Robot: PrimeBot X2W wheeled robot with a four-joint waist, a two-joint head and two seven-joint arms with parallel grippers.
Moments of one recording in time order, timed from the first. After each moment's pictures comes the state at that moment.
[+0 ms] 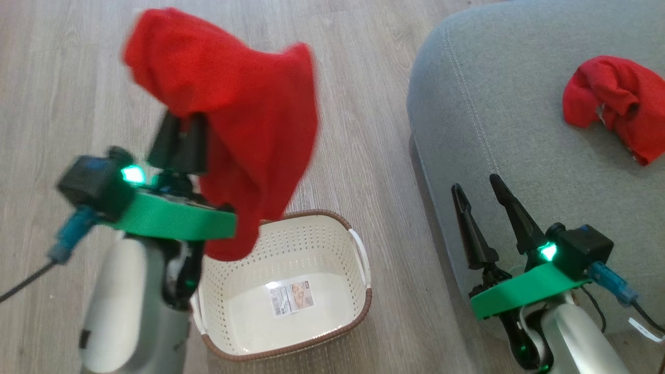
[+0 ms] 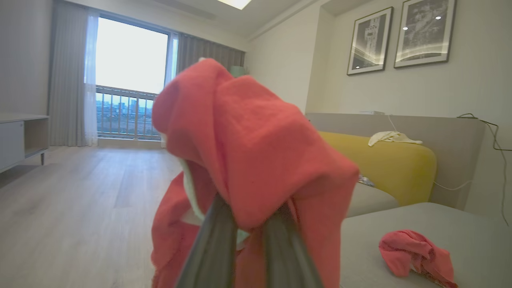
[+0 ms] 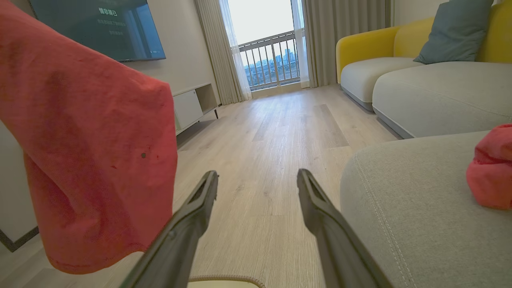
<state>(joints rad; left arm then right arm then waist) -0.35 0.04 -0.10 -0.01 -0.31 -0.09 -0.26 -0.11 -0.14 0.23 0.10 0.38 0.13 -0.26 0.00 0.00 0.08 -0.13</state>
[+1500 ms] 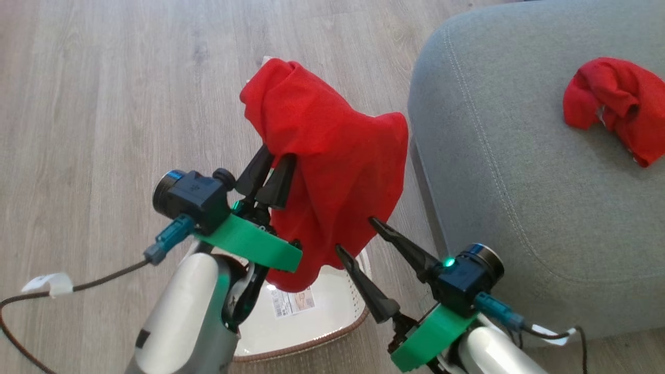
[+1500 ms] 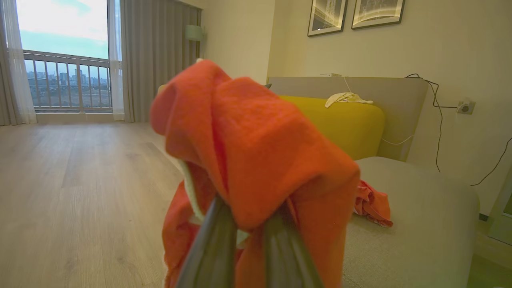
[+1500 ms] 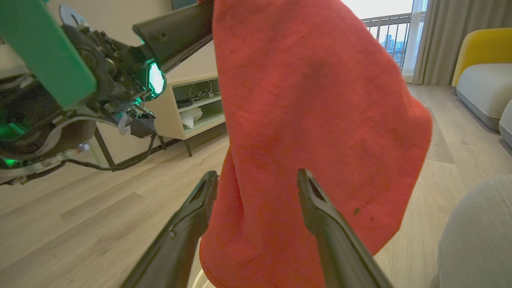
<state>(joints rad) -0.35 0.04 -0.37 0.08 -0.32 -0.08 -0.26 -0.18 -0.14 0.60 0.11 0.29 0.13 -0.26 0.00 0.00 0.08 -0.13</state>
